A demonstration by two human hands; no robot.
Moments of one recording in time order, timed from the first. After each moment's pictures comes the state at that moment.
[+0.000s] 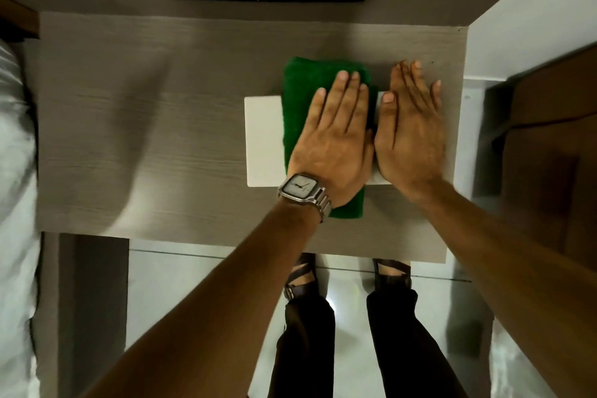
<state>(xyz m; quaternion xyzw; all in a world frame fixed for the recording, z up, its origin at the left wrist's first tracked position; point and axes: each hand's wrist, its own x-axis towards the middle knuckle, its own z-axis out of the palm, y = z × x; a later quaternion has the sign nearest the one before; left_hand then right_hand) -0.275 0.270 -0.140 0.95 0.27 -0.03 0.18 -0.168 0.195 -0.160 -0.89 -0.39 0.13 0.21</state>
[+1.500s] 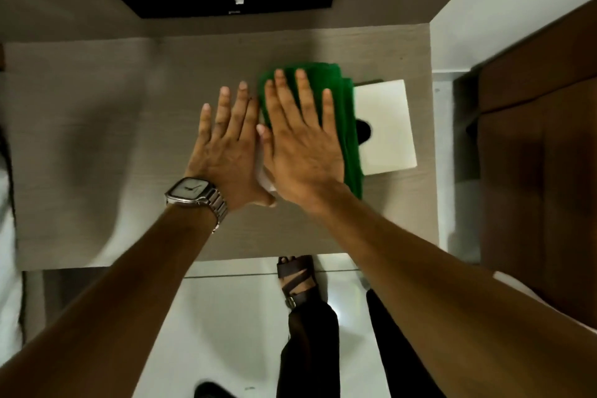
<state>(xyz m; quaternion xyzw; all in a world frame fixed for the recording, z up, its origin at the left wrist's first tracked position) -0.360 0.352 -0.143 0.94 0.24 -0.22 0.08 -0.263 0.256 -0.150 -0.87 -0.48 0.13 0.07</state>
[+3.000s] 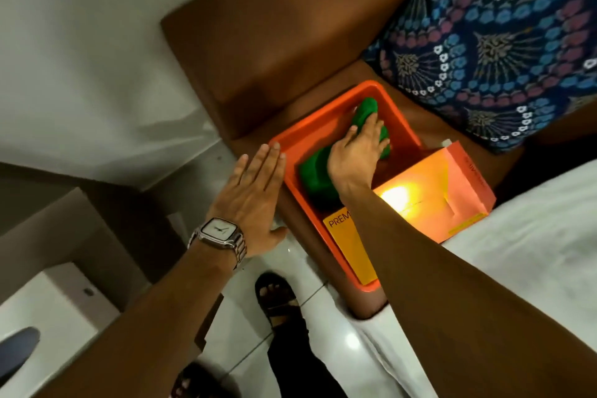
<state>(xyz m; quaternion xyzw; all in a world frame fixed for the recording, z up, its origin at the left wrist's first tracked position) 0.020 0.009 -0.098 0.97 -0.15 -0.16 0.09 0.115 -0.159 -0.101 -0.89 0.25 0.05 0.38</state>
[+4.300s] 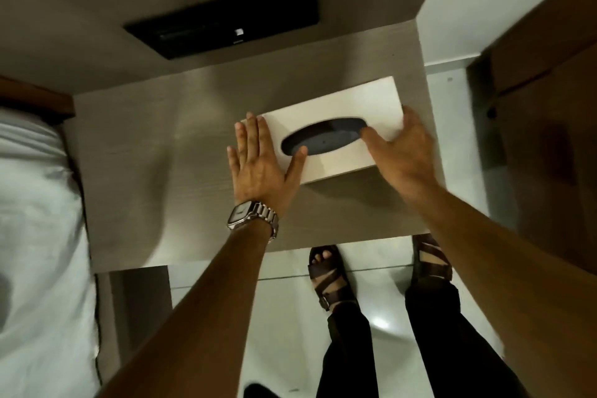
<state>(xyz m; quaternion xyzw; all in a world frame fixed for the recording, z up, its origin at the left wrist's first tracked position) -0.356 0.298 -0.142 0.88 0.43 -0.06 0.21 -0.198 0.155 -0.148 -0.89 -0.07 0.26 0.38</state>
